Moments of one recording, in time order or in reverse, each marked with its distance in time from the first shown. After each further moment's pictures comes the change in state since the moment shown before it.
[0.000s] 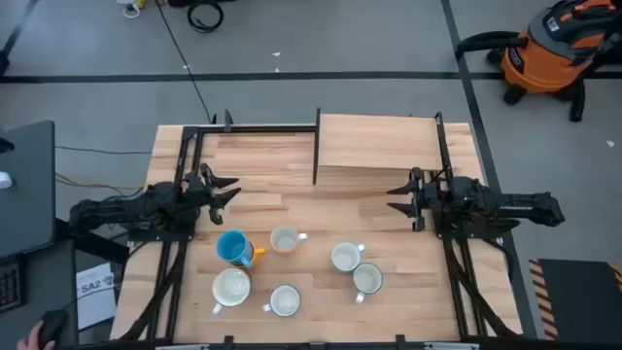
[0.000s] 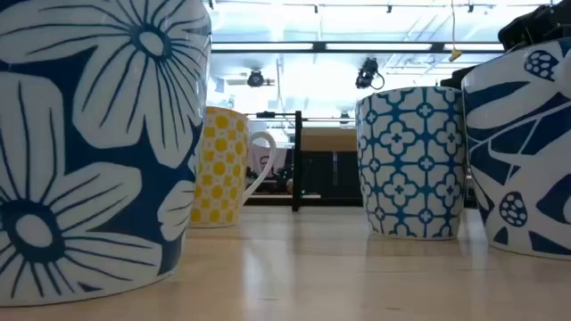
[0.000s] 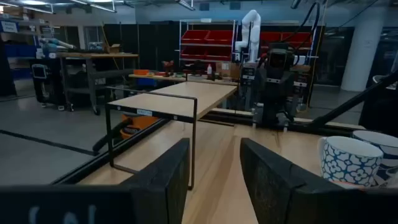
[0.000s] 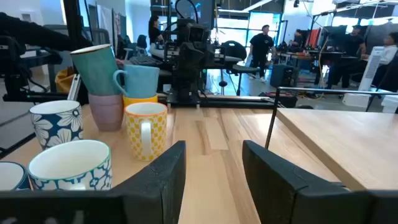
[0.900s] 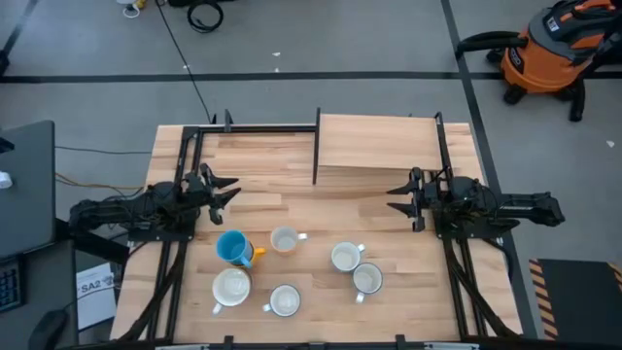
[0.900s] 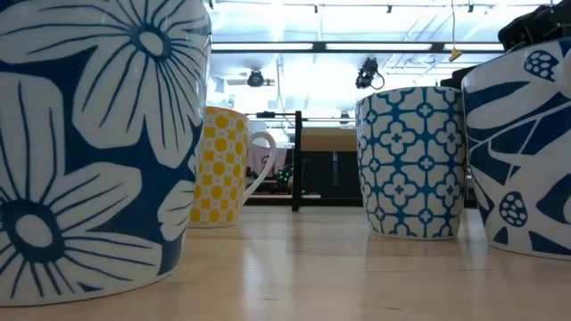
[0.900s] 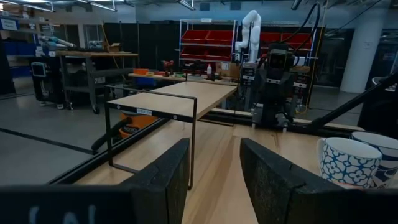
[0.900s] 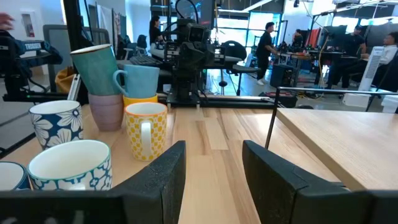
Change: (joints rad) left arm 0.000 0.000 0.000 -0.001 0.000 -0.010; right arm 0.000 0.000 0.000 0.000 0.000 0.000
